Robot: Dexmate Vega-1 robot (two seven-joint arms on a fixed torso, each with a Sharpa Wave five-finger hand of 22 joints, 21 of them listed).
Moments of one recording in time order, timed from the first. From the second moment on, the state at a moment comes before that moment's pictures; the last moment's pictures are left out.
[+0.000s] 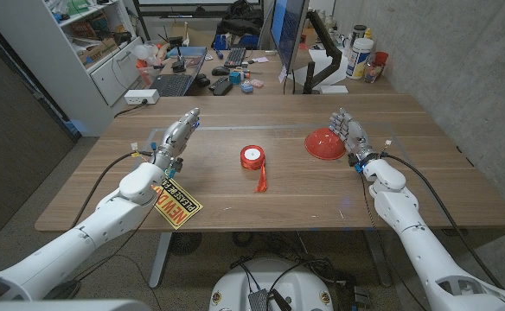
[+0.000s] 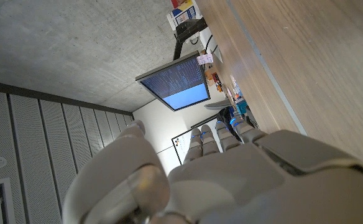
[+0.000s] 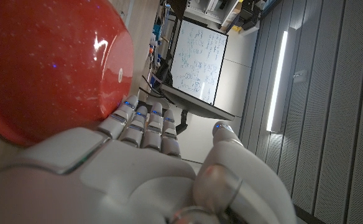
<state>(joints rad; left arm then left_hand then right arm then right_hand) 0.98 0.82 0.44 -1.57 -0.65 -0.34 0.14 0.49 0.01 0.25 0.07 0.31 0.02 0.05 0.20 0.18 0.00 0.00 0.21 0.19 -0.03 0.00 0.19 0.18 -0.03 -0.03 0.20 0.18 -0.93 -0.25 -0.04 -1.34 0.37 0.17 0.21 0.30 0.06 0.29 -0.02 0.17 0.26 0.09 0.19 0.18 0.27 0.09 0.23 0.18 0.16 0.05 0.18 0.18 0.21 -0.01 0.21 0.18</state>
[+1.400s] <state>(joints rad) 1.12 0.92 0.37 -1.73 -0.48 -0.32 0.34 0.56 0.02 0.27 0.03 0.30 0.05 0.04 0.21 0.18 0.02 -0.02 0.21 0.19 0.00 0.00 0.19 0.18 -0.04 0.00 0.20 0.18 -0.92 -0.24 -0.03 -1.32 0.36 0.18 0.21 0.30 0.06 0.29 -0.03 0.17 0.26 0.09 0.19 0.18 0.27 0.09 0.22 0.18 0.16 0.05 0.18 0.18 0.20 -0.01 0.21 0.18</state>
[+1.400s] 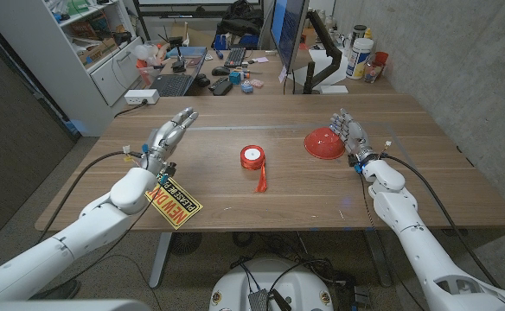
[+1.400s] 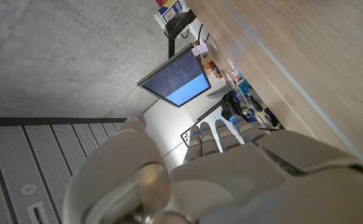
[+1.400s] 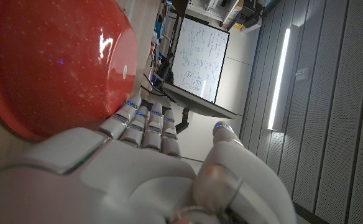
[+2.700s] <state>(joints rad) 1.34 1.00 0.24 -1.93 -0.36 -0.19 0.51 0.62 0.02 0.28 -0.01 0.29 0.08 0.05 0.21 0.18 0.05 -0.02 0.21 0.19 0.02 0.00 0.19 0.18 -0.04 0.05 0.20 0.18 -0.92 -0.23 -0.02 -1.30 0.36 0.20 0.22 0.30 0.06 0.28 -0.04 0.17 0.27 0.09 0.19 0.18 0.27 0.09 0.22 0.18 0.16 0.05 0.18 0.18 0.20 -0.01 0.21 0.18</state>
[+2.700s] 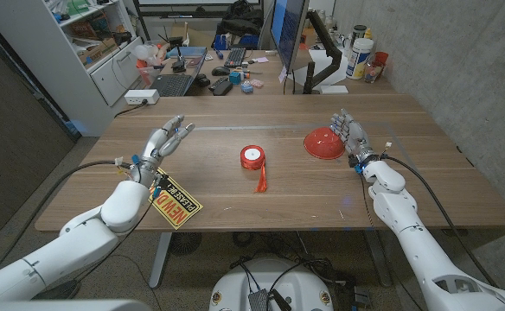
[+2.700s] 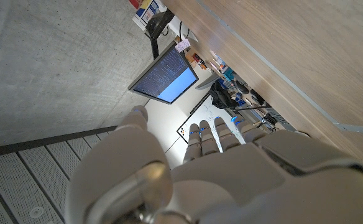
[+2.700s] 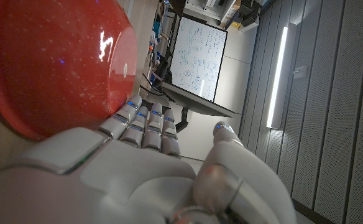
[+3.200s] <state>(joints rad) 1.43 1.01 0.18 -1.99 -0.33 -0.14 0.53 0.63 0.01 0.28 -0.01 0.29 0.08 0.05 0.21 0.18 0.06 -0.02 0.21 0.19 0.02 0.00 0.19 0.18 -0.04 0.06 0.20 0.18 -0.93 -0.24 -0.02 -1.31 0.37 0.20 0.23 0.30 0.06 0.28 -0.04 0.17 0.27 0.09 0.19 0.18 0.27 0.09 0.22 0.18 0.16 0.05 0.18 0.18 0.20 -0.01 0.21 0.18</state>
